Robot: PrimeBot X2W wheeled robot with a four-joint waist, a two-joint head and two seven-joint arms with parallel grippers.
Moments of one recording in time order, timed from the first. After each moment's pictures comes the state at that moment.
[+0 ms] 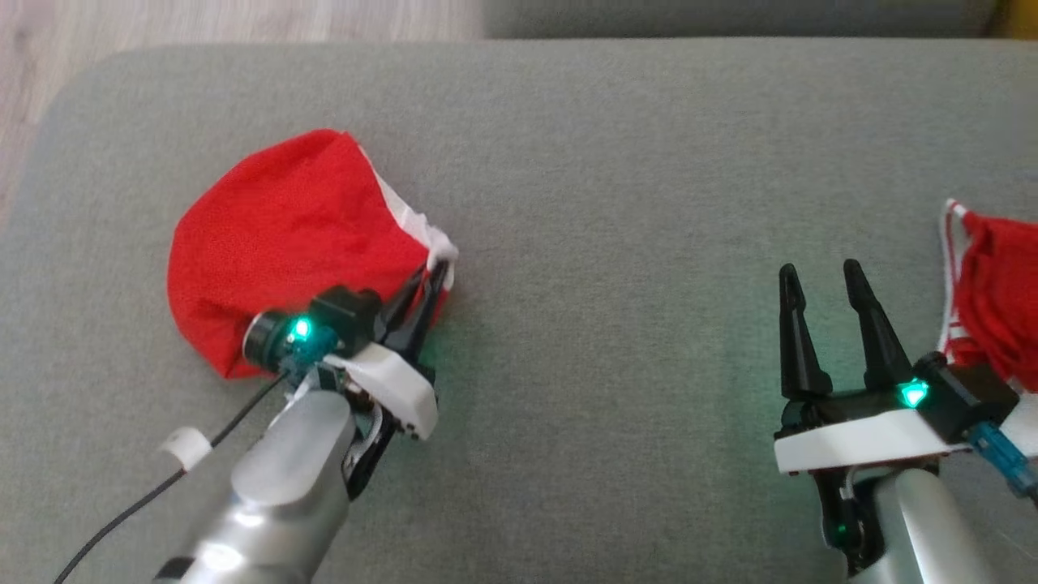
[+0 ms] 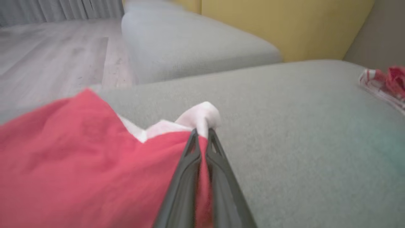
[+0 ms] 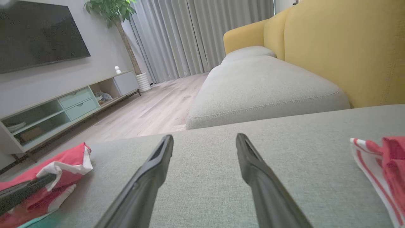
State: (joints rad) left arm -0.60 0.14 -0.68 0.76 -0.46 -0.13 -0.21; right arm -0.09 -0.05 0.08 0.17 0.24 0.13 -0.25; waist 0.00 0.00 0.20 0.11
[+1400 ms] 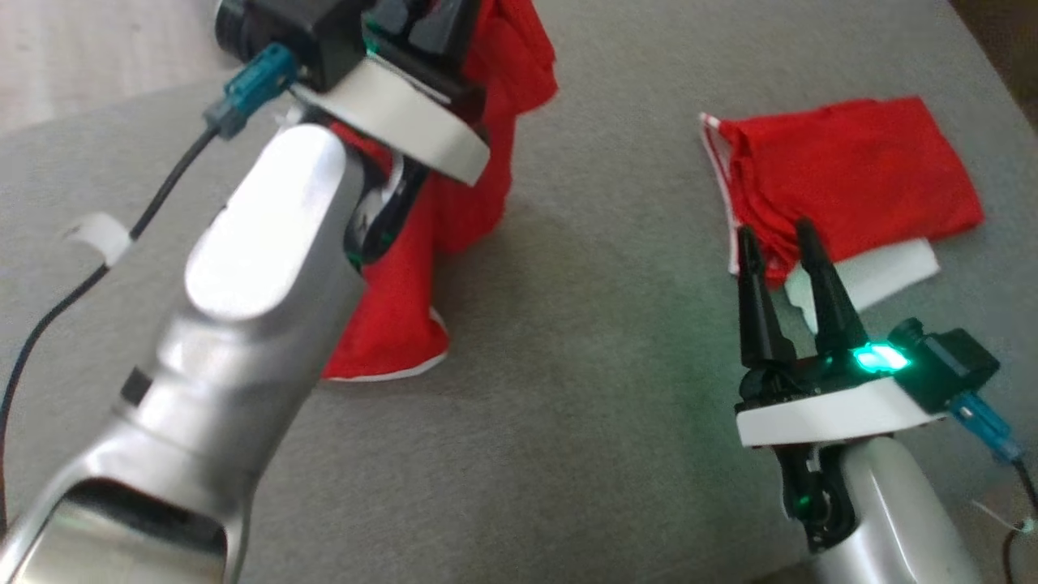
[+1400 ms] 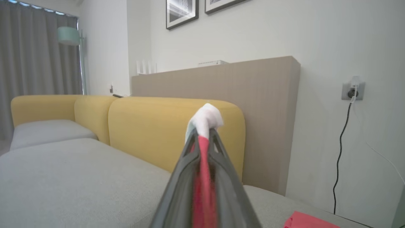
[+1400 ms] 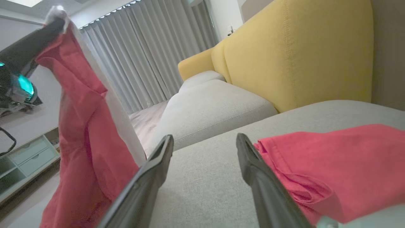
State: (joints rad) left arm -0.95 0.12 -0.59 0.38 -0.49 -0.11 -0.09; right arm -0.16 -0.05 0.20 0.13 0.41 0.13 -0.25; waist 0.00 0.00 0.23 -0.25
